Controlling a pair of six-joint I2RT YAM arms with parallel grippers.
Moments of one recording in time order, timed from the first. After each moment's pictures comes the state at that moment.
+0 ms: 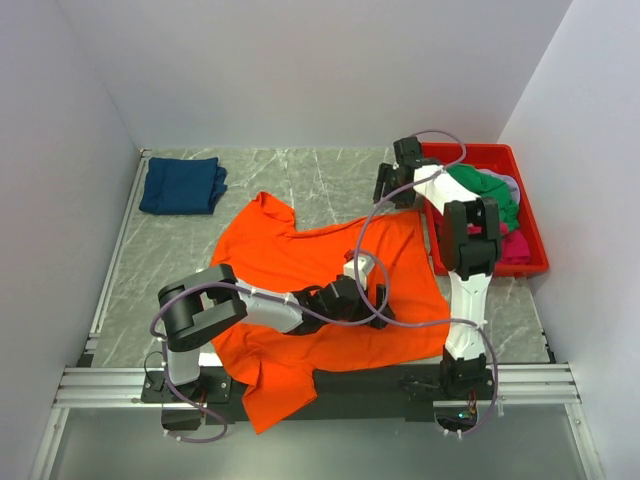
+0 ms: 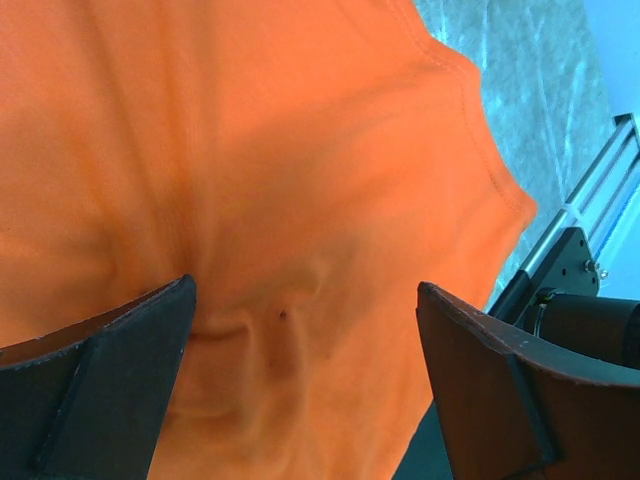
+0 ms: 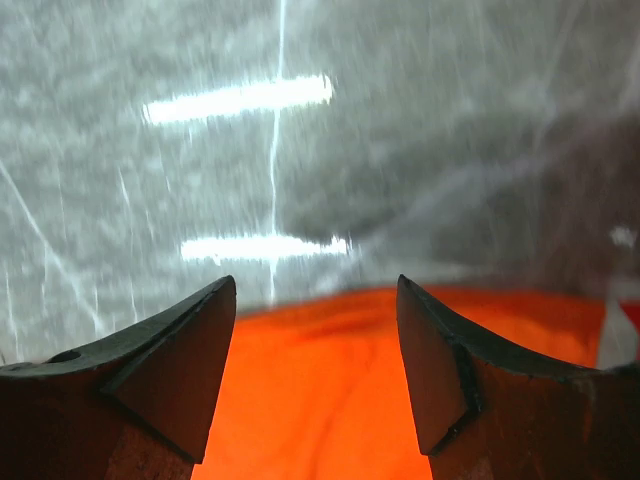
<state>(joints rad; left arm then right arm) -1.19 1.85 0.87 0.48 -0.12 -0.80 0.17 2.20 1.76 -0.59 -0.04 0.37</state>
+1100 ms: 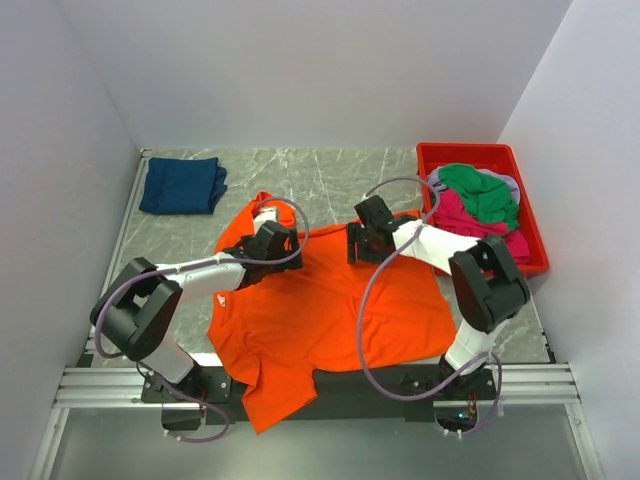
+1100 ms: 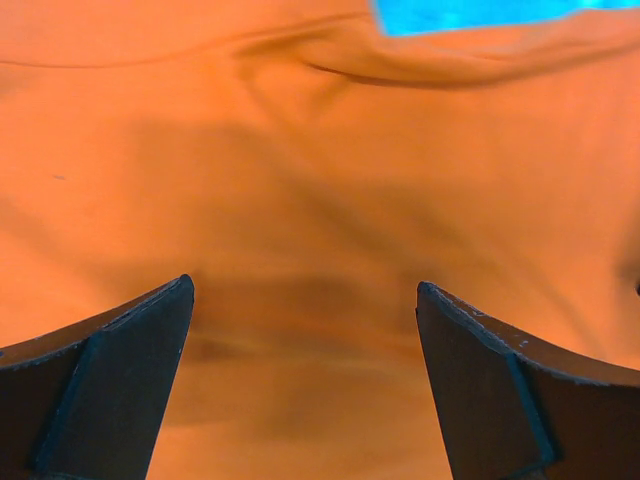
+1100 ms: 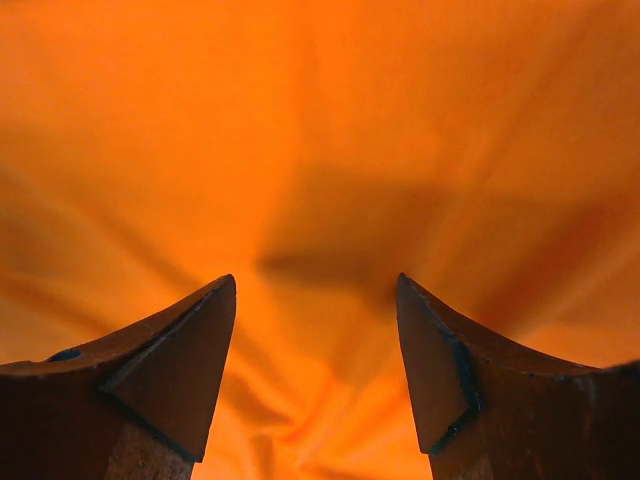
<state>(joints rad) -0.66 1.55 0.78 -0.03 -0.30 -0.68 0.51 1.71 1.06 -0.42 0.05 0.46</state>
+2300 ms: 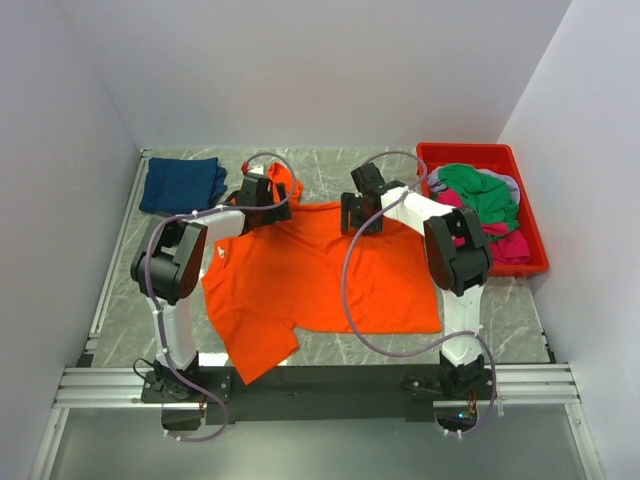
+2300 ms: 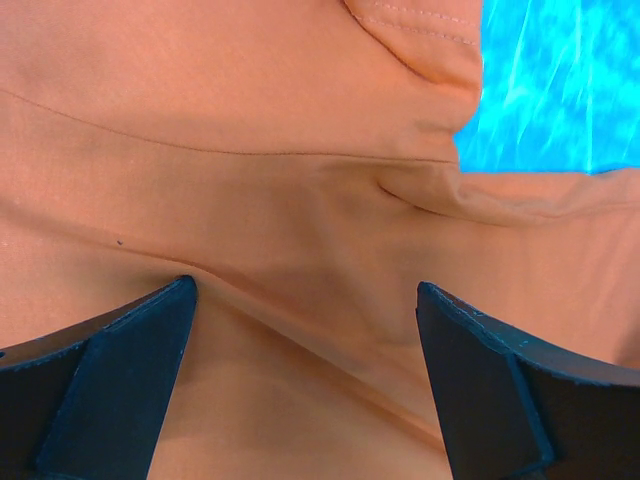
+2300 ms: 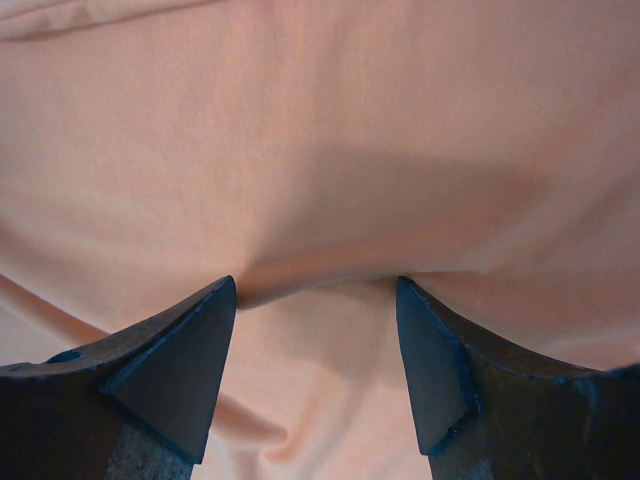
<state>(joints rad) -0.36 1.96 1.19 0.03 -0.10 -0.51 0.41 2.06 1.49 -0.52 -0.02 0.42</state>
